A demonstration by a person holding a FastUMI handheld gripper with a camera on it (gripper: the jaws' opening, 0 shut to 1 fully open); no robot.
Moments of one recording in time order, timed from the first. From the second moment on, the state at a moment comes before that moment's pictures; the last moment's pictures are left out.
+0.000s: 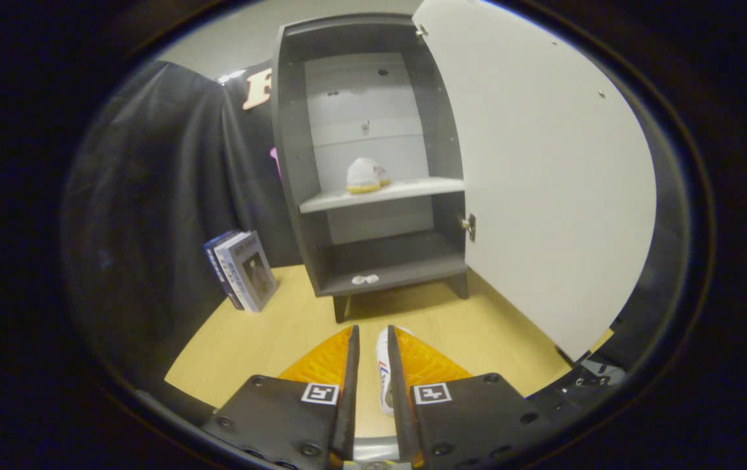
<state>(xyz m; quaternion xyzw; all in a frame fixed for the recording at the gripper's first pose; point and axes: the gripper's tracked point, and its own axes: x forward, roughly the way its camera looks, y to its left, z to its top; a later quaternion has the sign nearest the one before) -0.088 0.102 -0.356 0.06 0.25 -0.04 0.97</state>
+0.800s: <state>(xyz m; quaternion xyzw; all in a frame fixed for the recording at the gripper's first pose) -0.059 0.104 -0.539 0.04 0.35 -0.05 0.93</state>
